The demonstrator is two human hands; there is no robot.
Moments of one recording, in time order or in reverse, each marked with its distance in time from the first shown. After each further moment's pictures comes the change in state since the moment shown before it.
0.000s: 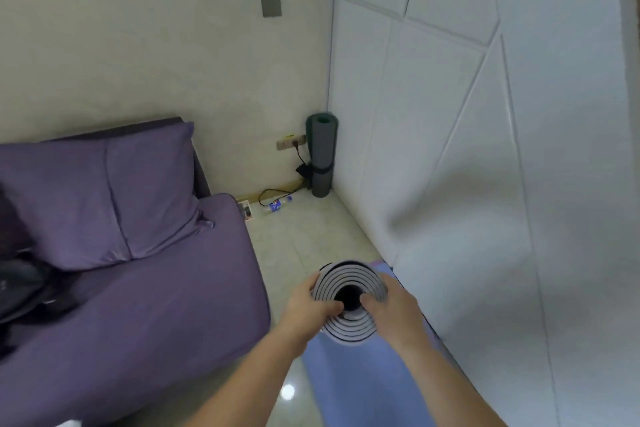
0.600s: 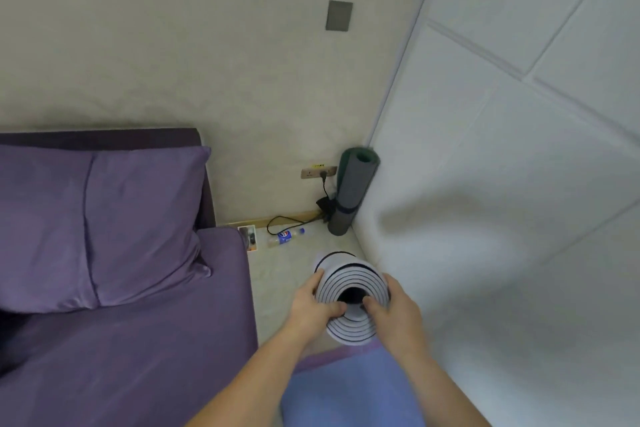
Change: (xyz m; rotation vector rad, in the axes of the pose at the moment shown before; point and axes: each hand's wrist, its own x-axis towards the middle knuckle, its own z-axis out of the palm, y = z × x) left_hand 0.329 0.086 -0.141 -0.300 0.087 0.040; right_hand 0.311 -0.173 0.085 -0.126 0.025 -0.120
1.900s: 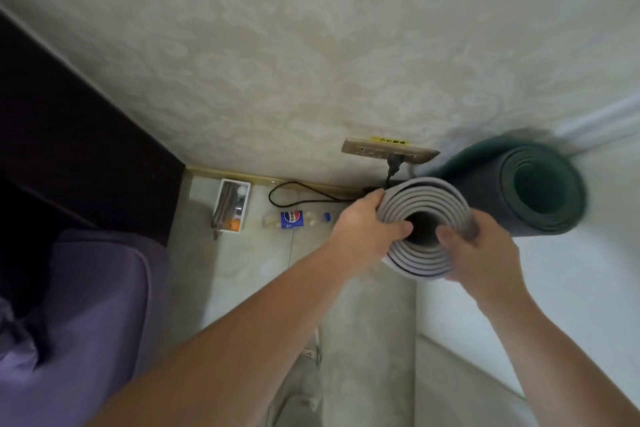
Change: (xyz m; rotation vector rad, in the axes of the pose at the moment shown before) left_hand 0.770 0.010 -0.007 0.274 0.168 -0.218; right_hand 0.793 0.089 0.209 -0.174 -0.277 0.057
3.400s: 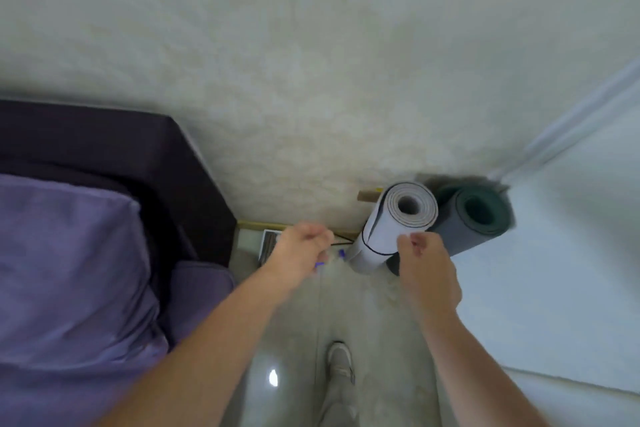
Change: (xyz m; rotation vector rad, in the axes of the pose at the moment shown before) left_hand -0.260 0.072 -0.144 -0.168 0.188 -0.067; right_hand -0.201 -0.137 -0.032 0.092 0.135 0.059
